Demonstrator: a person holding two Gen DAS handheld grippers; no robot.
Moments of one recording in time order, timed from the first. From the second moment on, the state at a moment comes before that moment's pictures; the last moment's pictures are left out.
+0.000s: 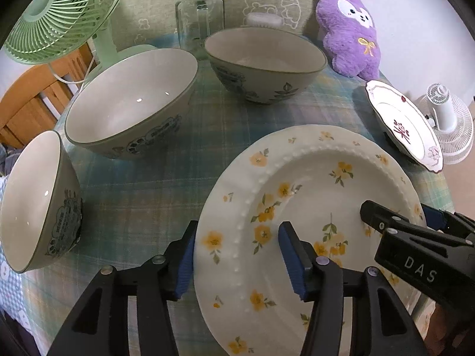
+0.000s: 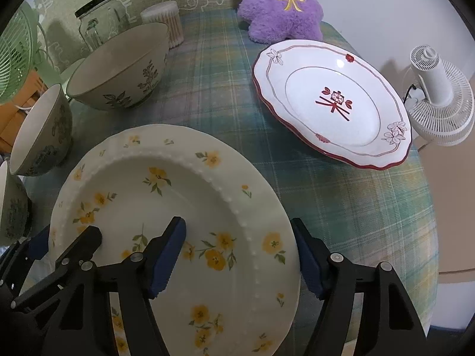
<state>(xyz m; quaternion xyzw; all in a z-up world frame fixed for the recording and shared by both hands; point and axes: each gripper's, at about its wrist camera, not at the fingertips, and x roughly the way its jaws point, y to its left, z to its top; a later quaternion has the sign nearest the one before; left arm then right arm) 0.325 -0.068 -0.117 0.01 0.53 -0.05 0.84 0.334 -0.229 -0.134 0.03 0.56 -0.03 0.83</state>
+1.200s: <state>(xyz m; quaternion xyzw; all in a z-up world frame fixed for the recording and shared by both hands) 0.268 -0.082 -0.054 0.01 0.51 -0.05 0.86 0.273 -0.236 -0.069 0.04 0.54 -0.05 0.84</state>
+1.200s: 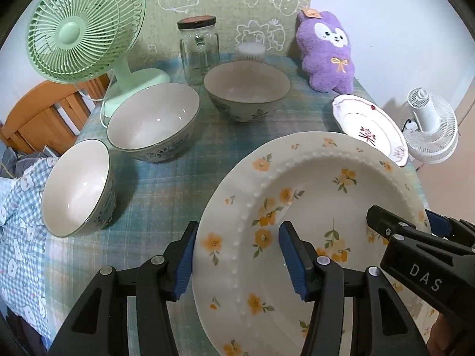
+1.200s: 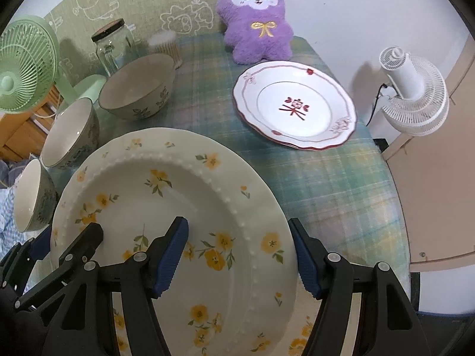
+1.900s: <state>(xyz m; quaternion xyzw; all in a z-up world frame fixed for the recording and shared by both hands) 0.203 -0.146 -0.057 0.02 0.51 -0.07 0.86 0.202 -0.299 -0.061 0.05 0.54 -0.07 0.83</state>
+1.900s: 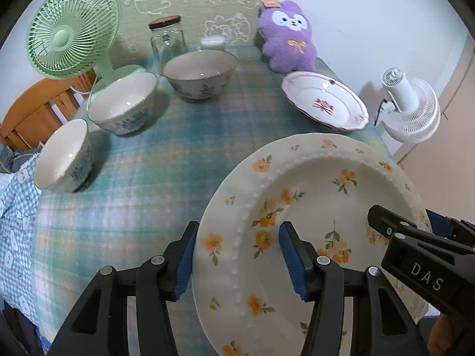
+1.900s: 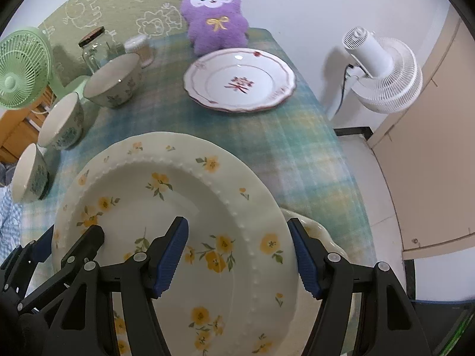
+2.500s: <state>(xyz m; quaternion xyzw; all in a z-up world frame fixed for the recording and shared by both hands) 0.169 -0.198 -0.091 0.02 0.54 -0.08 0.84 0.158 -0.357 -0.092 0.05 0.57 -0.09 0.82</state>
